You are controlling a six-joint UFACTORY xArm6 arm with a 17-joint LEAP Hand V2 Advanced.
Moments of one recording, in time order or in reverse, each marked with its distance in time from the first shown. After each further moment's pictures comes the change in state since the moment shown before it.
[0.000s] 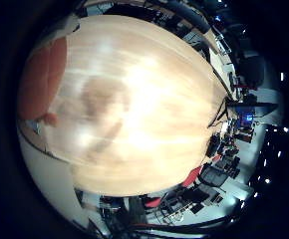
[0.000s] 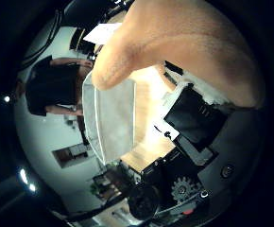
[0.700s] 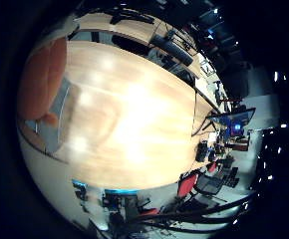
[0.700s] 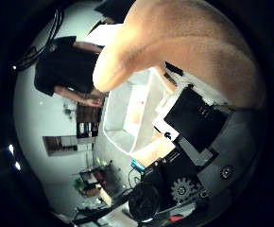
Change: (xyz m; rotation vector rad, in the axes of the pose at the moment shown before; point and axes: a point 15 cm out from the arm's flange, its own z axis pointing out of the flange) arm -0.134 0.023 -0.085 0.112 0.010 -0.185
